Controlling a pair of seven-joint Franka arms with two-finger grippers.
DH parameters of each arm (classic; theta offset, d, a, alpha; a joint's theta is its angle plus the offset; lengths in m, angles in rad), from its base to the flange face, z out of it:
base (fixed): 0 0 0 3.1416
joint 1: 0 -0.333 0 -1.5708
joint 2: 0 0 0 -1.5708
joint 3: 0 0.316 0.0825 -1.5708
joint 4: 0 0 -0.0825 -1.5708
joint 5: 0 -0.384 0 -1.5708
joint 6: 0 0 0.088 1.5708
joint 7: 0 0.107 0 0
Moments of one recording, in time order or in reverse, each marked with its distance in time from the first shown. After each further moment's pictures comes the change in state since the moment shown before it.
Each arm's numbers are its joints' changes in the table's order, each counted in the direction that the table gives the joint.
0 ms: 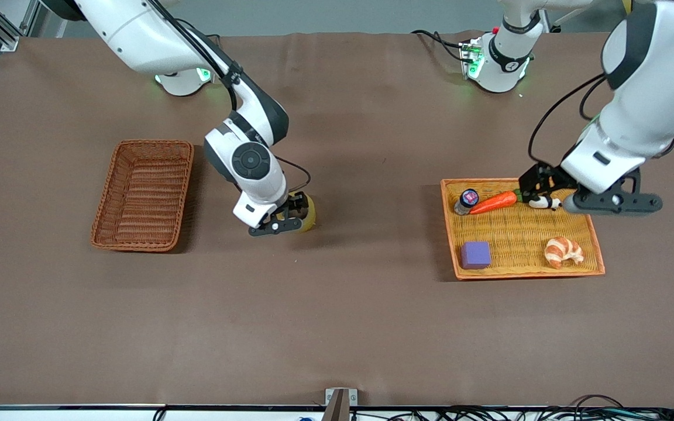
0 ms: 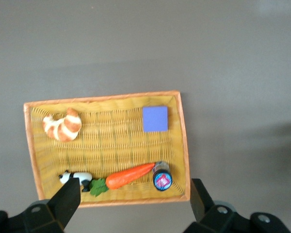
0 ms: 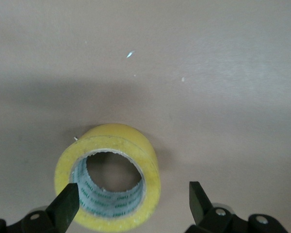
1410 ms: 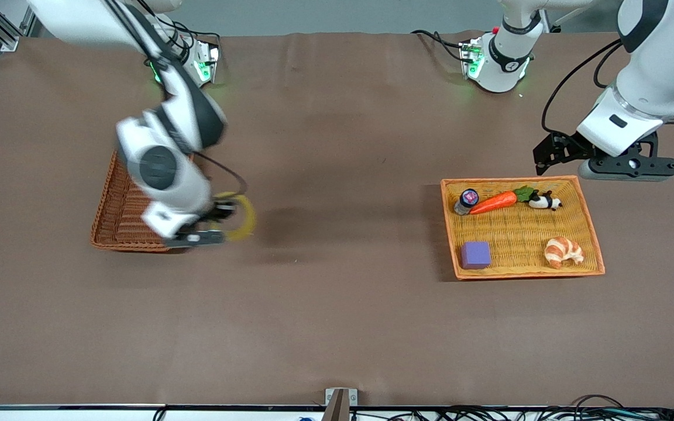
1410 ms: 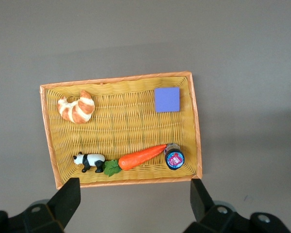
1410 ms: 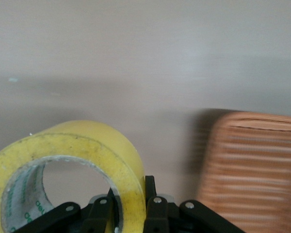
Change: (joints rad) left arm -0.019 0.101 0.010 0.095 0.000 -0.018 0.033; right arm 0.244 0.275 -0.066 0.009 -0.043 -0.322 -0.262
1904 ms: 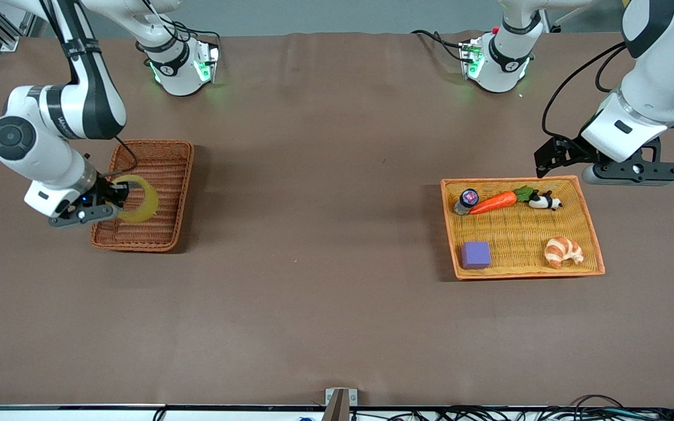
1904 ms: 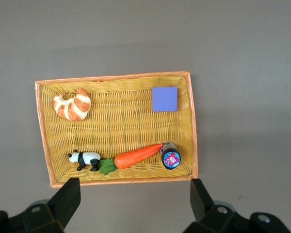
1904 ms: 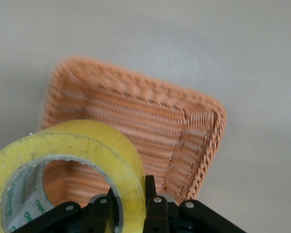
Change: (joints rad) left arm -0.015 -0.009 -0.003 -0.007 0.026 -0.012 -0.006; right arm 0.012 0.248 -0.394 0.500 -0.018 0.355 -0.534
